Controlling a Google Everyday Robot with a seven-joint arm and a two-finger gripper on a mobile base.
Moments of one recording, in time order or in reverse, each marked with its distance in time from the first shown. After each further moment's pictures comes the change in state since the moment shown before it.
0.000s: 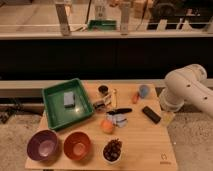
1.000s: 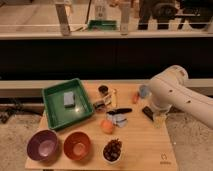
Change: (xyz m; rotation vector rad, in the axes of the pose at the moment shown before) arm -0.048 0.014 -0.001 0.004 0.095 -0.174
